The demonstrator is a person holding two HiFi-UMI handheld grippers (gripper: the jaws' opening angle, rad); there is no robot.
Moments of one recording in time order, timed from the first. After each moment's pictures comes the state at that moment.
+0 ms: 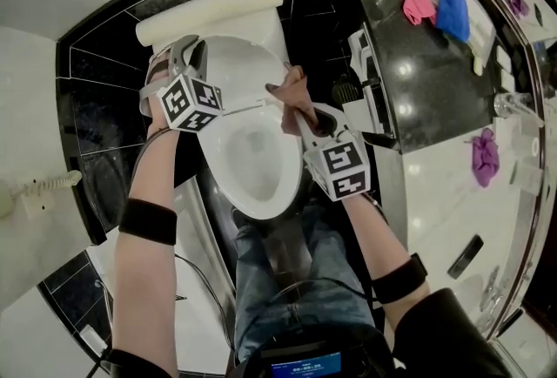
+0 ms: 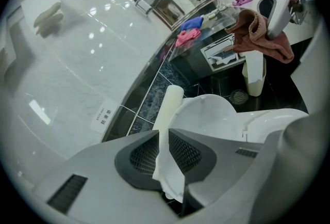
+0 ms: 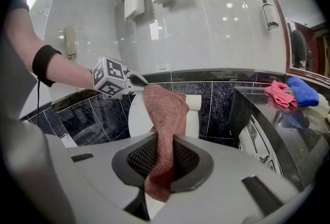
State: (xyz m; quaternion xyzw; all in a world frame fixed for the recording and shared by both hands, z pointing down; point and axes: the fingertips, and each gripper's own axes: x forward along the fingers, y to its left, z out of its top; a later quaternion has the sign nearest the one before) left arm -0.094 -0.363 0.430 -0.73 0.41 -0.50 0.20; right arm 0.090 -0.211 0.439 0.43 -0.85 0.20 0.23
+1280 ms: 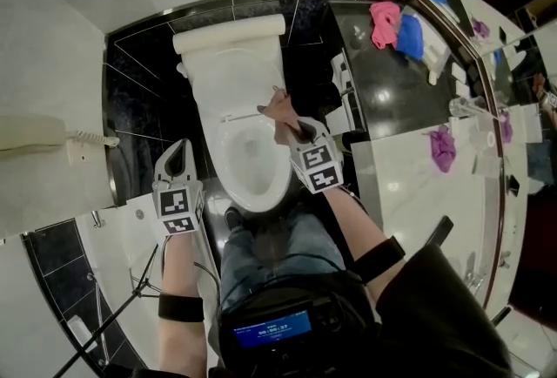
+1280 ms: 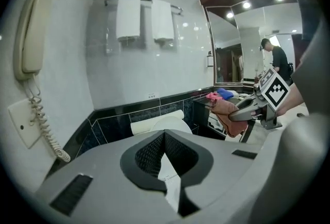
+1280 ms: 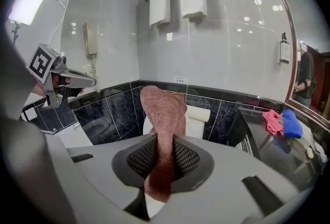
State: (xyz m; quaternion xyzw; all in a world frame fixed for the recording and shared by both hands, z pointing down) left arm -0.179 -0.089 0.276 -0.77 0.59 -0.23 -0.11; right arm 0.052 -0.139 0.345 0.42 -0.86 0.14 0.27
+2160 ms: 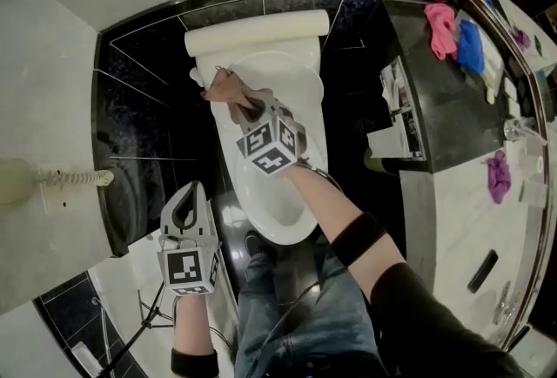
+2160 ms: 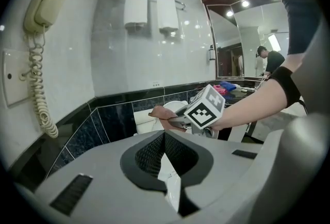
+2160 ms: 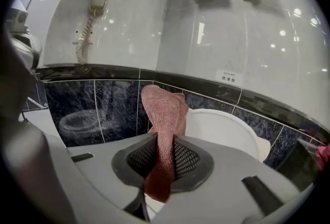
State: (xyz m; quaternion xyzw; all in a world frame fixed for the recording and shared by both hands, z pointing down) left arm -0.232 -0.095 0.362 -0.77 0.59 -0.22 -0.09; right arm -0.169 -0.280 0.468 0.35 -0.90 0.02 0.27
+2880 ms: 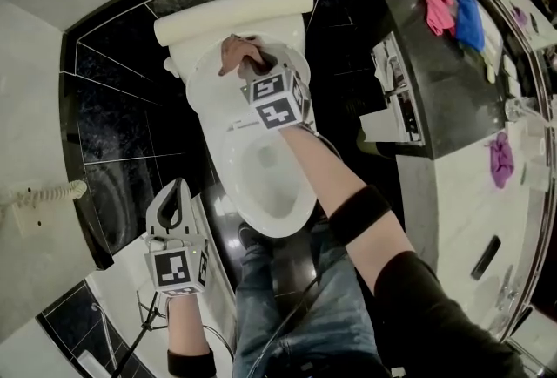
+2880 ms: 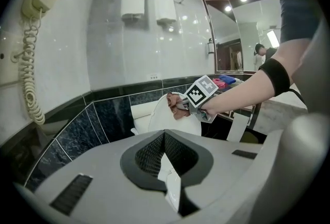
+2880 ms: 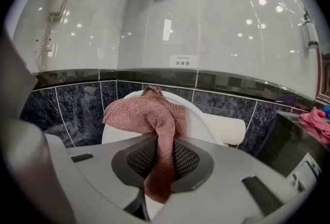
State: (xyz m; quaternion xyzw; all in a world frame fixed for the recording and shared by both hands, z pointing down) left arm -0.229 -0.103 0.403 -0.77 0.59 -0.23 -0.09; right arm -0.088 -0.362 0.482 0.46 -0.85 0.09 0.23
